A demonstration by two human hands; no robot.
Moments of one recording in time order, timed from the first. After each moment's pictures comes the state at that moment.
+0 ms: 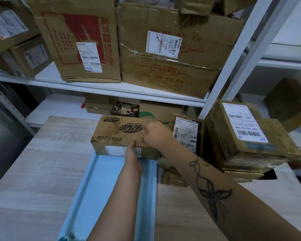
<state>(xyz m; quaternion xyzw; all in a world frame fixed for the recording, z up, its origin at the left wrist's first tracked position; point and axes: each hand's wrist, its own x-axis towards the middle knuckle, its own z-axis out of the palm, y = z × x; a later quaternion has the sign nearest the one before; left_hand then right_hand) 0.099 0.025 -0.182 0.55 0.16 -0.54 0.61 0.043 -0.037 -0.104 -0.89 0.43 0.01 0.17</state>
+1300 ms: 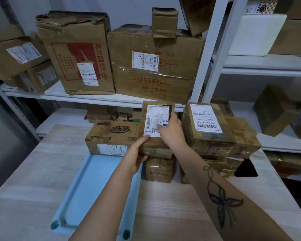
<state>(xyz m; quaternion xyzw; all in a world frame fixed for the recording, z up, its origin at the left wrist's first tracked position) 0.014 0.061 -0.105 0.59 -0.09 -0.55 0.59 -0.075 -0.033 -0.073 -0.71 0.53 -0.27 0.38</state>
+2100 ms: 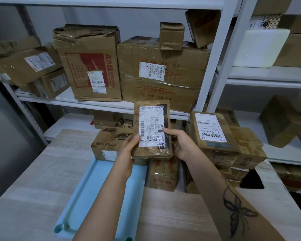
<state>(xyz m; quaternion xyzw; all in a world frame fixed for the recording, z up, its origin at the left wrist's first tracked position) 0.042 0.076 -0.099 0.54 -0.18 -0.47 0.67 -0.092 -0.041 -0.074 -0.44 0.42 -0.24 0.76</state>
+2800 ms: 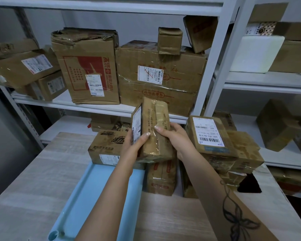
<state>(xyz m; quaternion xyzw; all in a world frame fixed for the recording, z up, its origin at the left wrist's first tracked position) 0.031 0.065 -0.073 0.58 -0.28 -0.39 0.66 -0.087 -0.032 -0.045 -0.54 0.40 -0.32 0.67</state>
